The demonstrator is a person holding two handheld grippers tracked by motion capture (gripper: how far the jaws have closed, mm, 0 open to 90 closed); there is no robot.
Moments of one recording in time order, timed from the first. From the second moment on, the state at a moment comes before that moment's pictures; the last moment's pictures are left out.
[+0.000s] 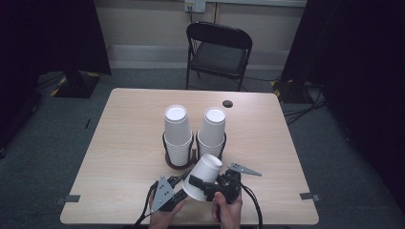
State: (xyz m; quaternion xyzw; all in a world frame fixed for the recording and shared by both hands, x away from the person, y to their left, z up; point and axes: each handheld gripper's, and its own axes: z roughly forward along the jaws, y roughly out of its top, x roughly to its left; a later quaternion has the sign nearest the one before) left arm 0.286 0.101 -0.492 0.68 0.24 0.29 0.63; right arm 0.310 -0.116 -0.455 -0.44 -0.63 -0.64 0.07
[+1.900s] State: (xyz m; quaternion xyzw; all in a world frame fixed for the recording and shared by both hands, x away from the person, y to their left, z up) left arm 0.301 0.150 -0.471 0.78 0.23 0.17 0.56; right arm 0.303 -0.158 -0.436 -0.39 -0.64 -0.65 -0.14
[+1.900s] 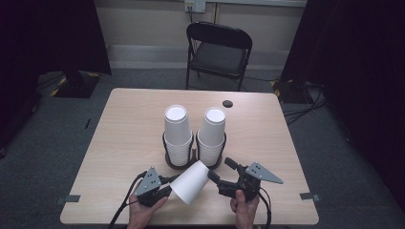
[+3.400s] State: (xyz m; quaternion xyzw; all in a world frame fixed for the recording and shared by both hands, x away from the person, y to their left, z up) left arm 0.323 0.157 -0.435 0.85 0.24 0.12 0.45; right arm 0.282 -0.141 -0.457 -0.23 -0.76 -0.57 -0.22
